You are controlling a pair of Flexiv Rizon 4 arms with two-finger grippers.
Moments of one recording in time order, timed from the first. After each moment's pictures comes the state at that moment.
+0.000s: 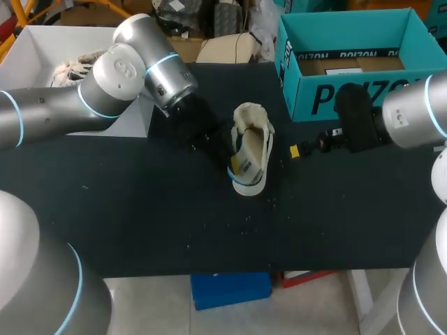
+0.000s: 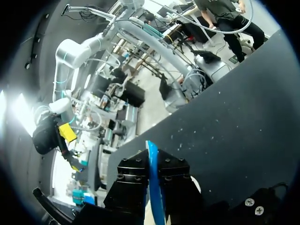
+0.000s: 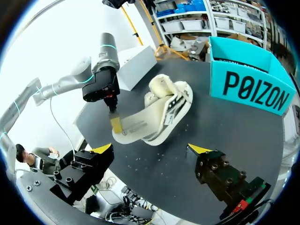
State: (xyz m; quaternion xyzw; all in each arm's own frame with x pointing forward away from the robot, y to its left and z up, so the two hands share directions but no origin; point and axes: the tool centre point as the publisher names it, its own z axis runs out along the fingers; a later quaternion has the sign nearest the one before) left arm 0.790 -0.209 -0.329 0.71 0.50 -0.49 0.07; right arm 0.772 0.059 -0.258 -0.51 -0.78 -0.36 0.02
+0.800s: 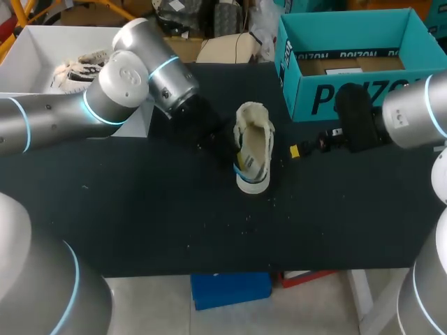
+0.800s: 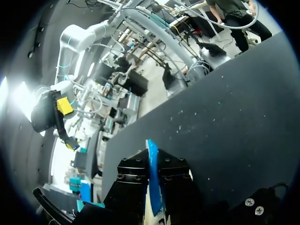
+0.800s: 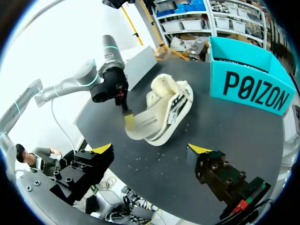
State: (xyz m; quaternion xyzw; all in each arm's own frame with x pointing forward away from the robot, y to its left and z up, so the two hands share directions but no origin) left arm 0.821 -0.223 -0.352 0.69 0.54 -0.47 0.09; right arm 0.772 0.059 -0.258 -0.51 -0.78 -0.36 0.01
